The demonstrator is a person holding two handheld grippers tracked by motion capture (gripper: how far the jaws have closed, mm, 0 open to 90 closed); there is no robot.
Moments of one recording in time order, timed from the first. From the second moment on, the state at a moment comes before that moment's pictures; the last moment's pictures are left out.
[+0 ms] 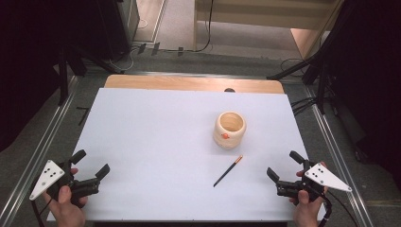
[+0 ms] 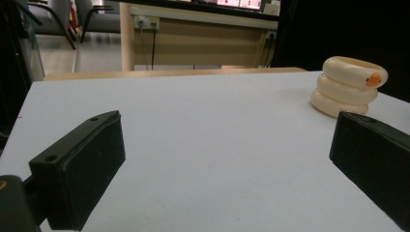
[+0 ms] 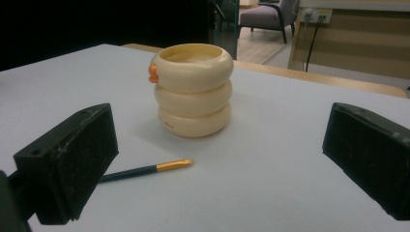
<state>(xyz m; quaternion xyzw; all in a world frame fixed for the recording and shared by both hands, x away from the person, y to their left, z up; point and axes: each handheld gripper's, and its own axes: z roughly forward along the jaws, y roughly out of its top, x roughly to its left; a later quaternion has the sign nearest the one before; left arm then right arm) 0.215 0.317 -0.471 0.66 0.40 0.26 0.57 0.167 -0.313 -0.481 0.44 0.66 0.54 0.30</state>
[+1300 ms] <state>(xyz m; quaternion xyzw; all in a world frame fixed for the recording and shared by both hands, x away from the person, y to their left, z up) 0.247 0.167 -0.451 0.79 0.31 0.14 0.50 0.173 -0.301 -0.482 0.43 0.68 0.52 0.29</state>
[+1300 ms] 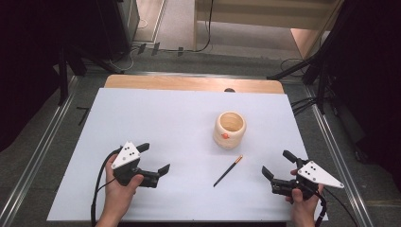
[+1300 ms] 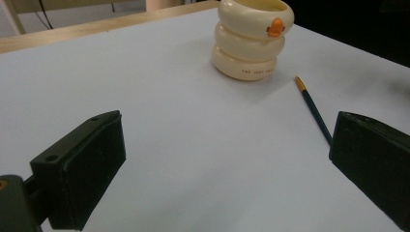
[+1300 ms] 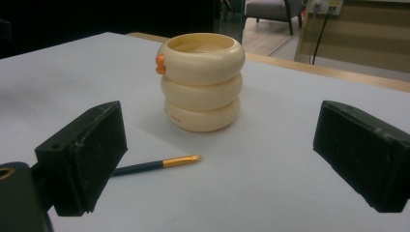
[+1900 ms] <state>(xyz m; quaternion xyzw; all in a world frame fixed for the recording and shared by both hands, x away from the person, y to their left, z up) 0.252 0.113 -0.460 0.82 0.29 0.11 0.49 0.176 -0.289 -0.483 0.43 0.69 0.51 0.28</state>
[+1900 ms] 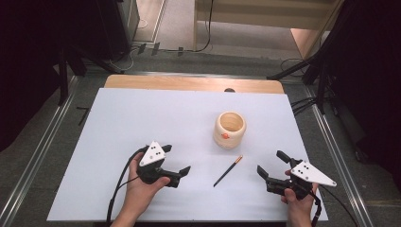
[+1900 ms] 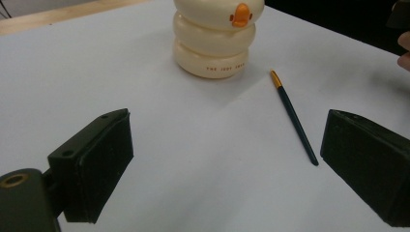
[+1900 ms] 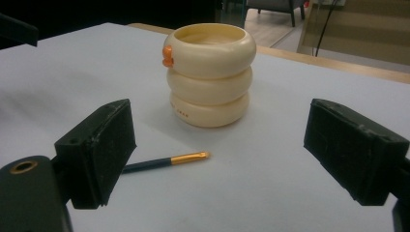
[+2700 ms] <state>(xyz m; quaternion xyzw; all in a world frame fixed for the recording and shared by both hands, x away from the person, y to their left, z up) 0.264 0.007 -0.488 0.91 0.24 0.02 0.35 0.179 -0.290 -0.488 0.44 0.69 0.51 0.27</state>
